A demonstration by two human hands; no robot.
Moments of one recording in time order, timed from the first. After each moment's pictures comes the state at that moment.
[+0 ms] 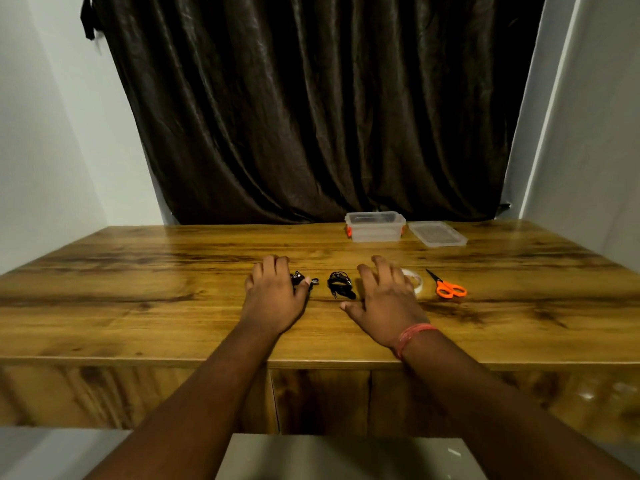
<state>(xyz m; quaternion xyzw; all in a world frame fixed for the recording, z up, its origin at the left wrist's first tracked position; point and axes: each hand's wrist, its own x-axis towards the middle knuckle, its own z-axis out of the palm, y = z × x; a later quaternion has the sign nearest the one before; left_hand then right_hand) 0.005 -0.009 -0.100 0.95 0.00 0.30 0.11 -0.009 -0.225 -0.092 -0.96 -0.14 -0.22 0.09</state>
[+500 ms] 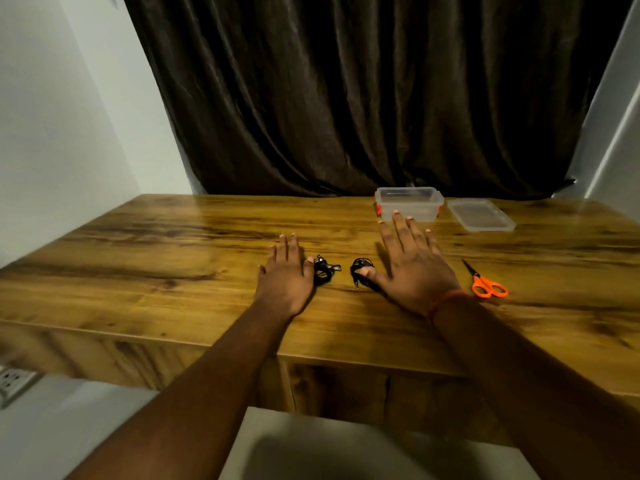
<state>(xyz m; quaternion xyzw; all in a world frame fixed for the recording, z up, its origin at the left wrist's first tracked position) 0.018 0.004 -0.092 0.97 0.07 0.14 0.18 0.049 -0.237 -0.068 -0.96 -0.21 -0.19 0.06</state>
